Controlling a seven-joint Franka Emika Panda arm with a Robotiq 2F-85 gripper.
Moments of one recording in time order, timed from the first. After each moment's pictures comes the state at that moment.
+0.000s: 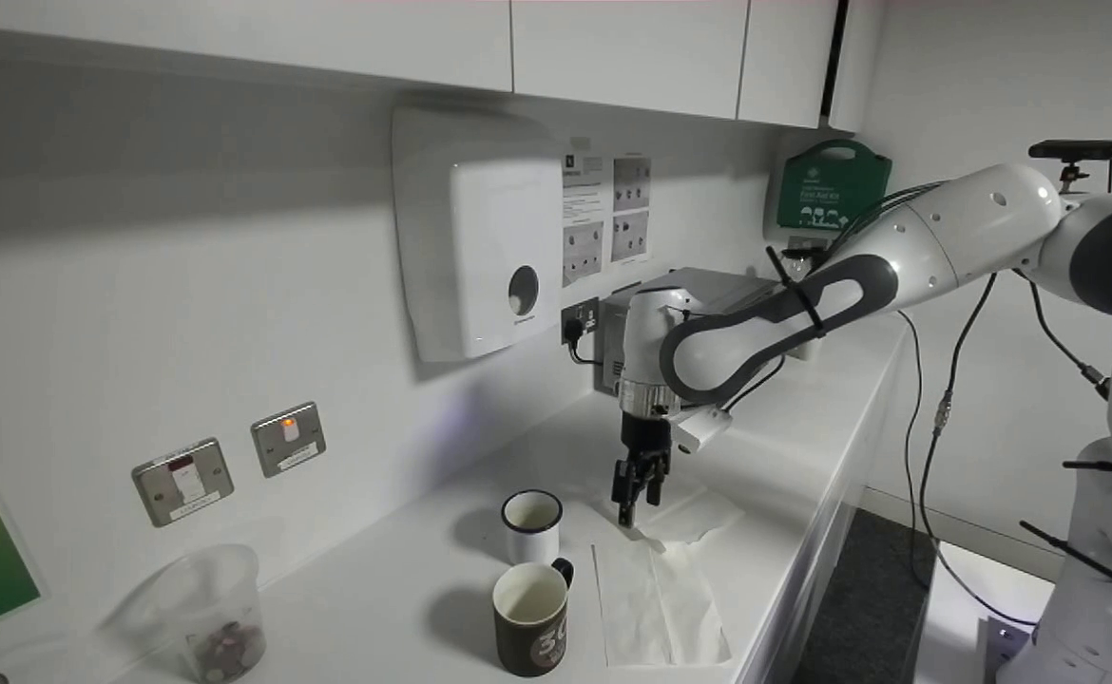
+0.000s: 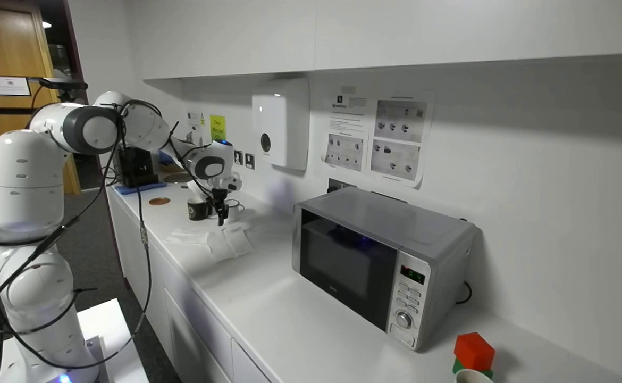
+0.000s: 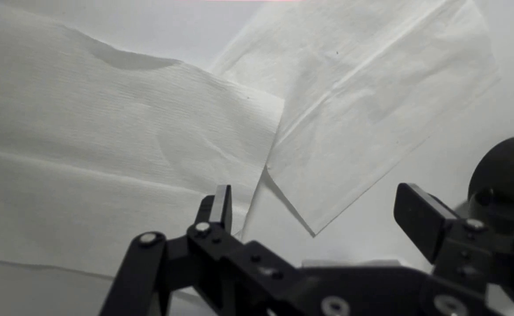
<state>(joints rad) 0.21 0.19 0.16 -2.00 0.22 2.18 0.17</state>
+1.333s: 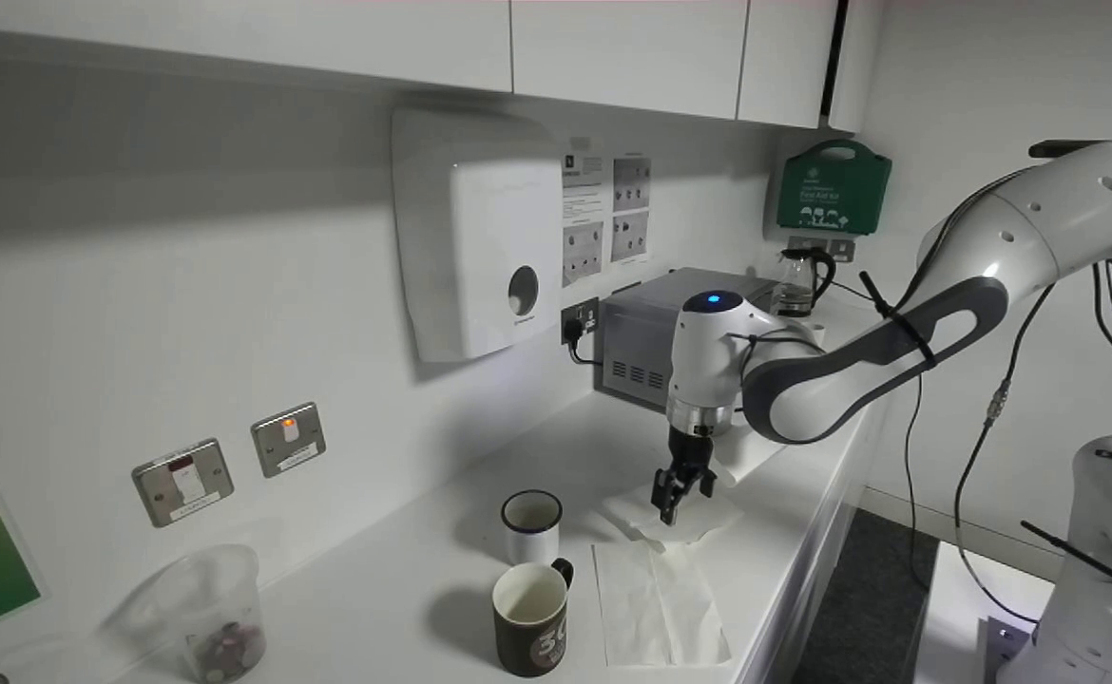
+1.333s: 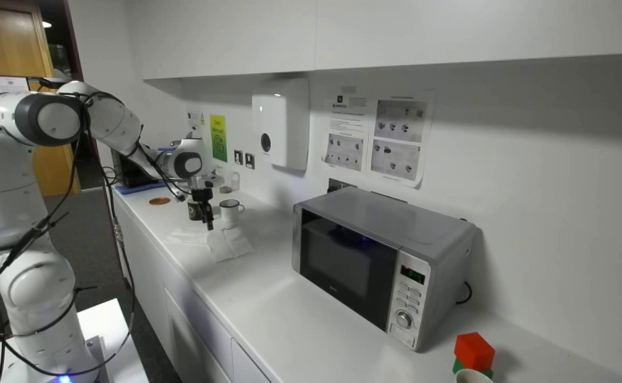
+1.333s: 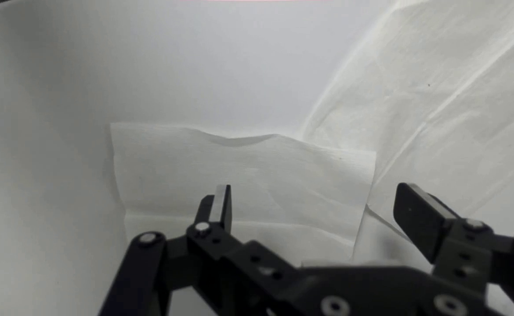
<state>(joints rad) 0.24 -0.03 0.17 -2.26 -0.12 2.26 0.69</state>
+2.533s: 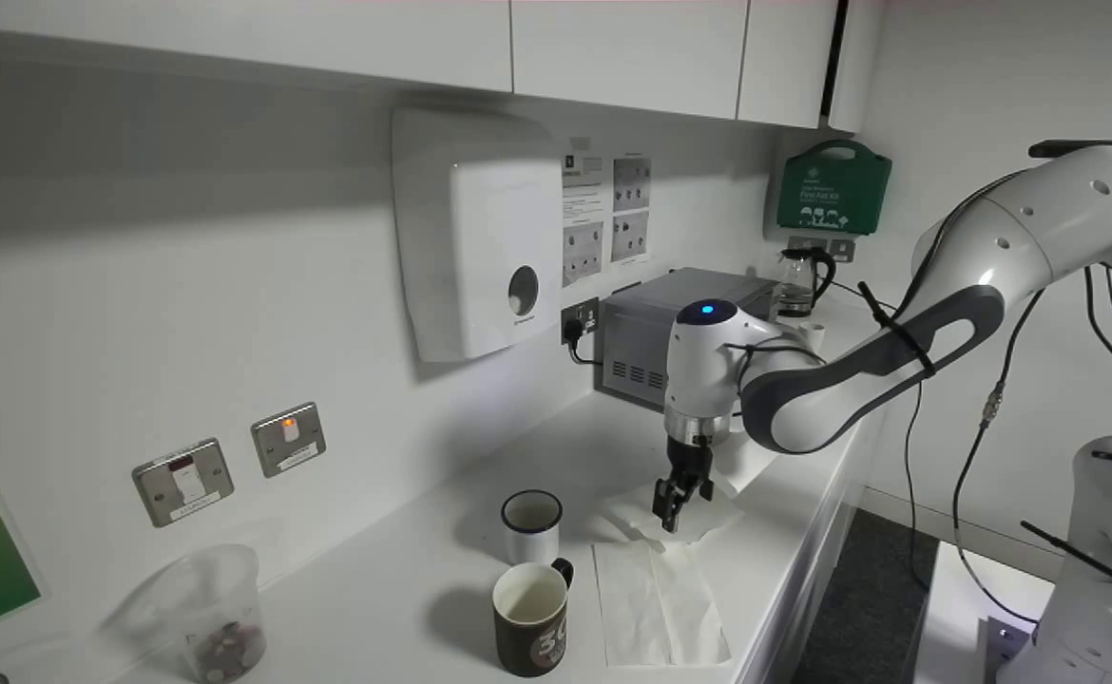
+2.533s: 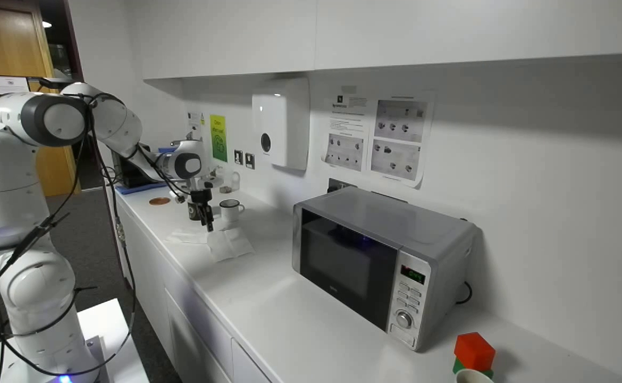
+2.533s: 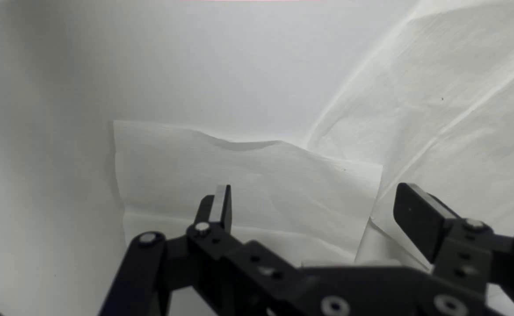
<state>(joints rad) 0.24 -0.01 0.19 -2.25 -0.17 2.25 0.69</state>
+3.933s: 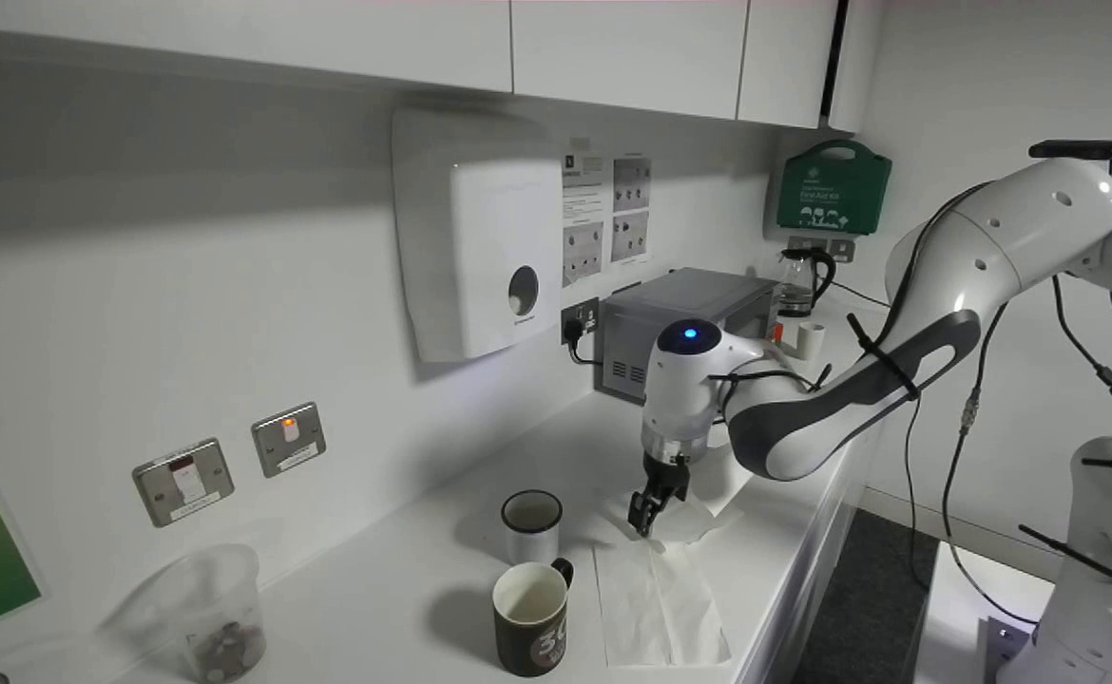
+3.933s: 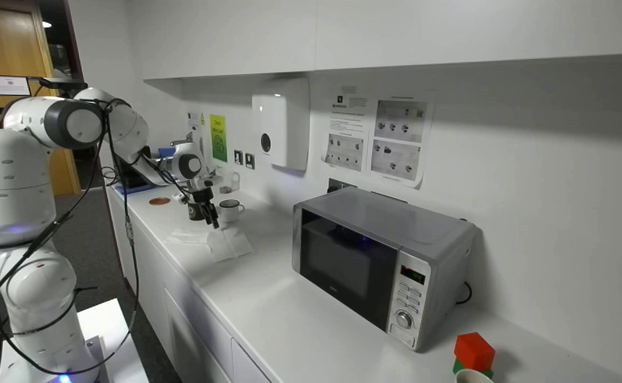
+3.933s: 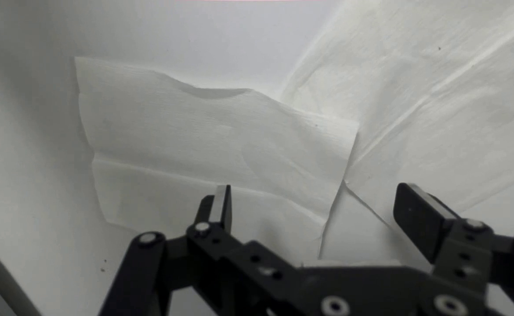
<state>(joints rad) 0.27 0.09 0.22 -2.17 -0.37 2.29 0.82</state>
